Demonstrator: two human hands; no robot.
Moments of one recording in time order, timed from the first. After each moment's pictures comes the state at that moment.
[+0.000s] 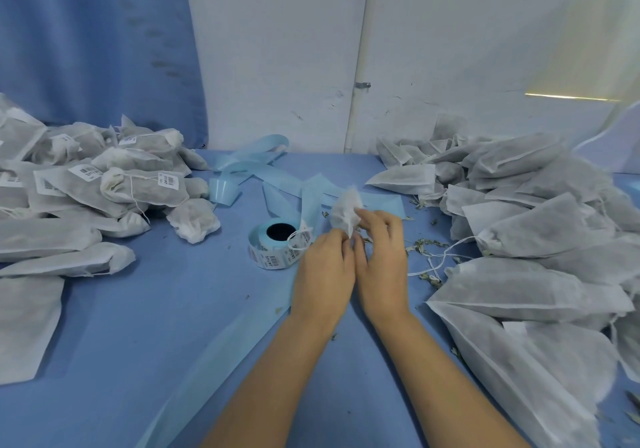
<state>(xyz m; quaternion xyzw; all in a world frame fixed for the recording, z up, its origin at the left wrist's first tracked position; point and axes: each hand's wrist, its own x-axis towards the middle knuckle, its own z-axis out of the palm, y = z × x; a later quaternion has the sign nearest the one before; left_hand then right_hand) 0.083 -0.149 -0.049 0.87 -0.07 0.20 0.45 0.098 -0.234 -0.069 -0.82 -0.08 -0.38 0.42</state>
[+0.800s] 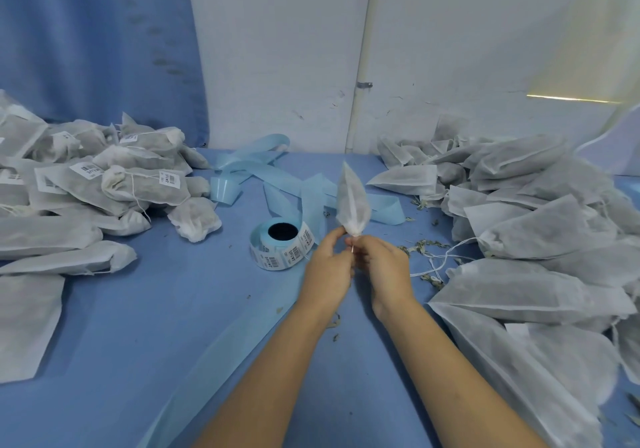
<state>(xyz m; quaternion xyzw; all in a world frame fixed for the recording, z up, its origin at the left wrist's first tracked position) 0.090 -0.151 -0.050 0.66 -0.02 -0.03 0.75 0.098 -0.230 -0.054 -0.60 0.13 -0.09 0.79</state>
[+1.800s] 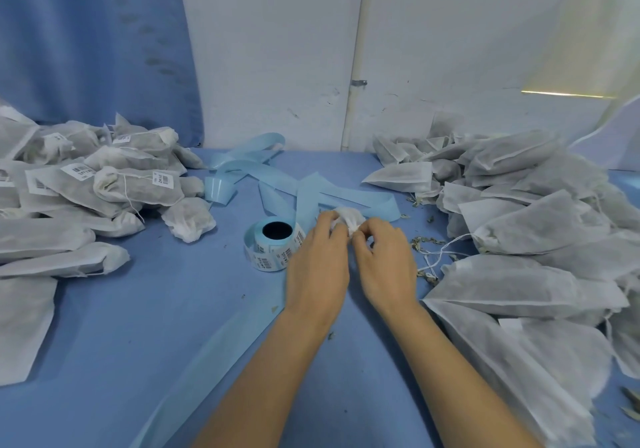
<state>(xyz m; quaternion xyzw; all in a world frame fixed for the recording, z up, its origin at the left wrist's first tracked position) 0.085 -0.144 -0.046 0.93 -0.11 0.23 0.27 0.096 -0.244 -0.055 -0.89 0.03 -0.28 0.36</state>
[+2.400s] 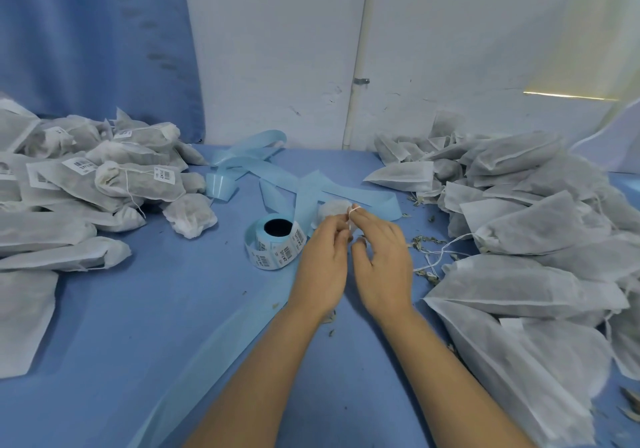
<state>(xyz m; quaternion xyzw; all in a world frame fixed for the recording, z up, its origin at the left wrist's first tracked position) 0.092 -0.146 -0.055 0.76 -0.14 0.15 0.61 0.089 -0.240 -0.064 -0.86 -0.07 -0.36 0.37</state>
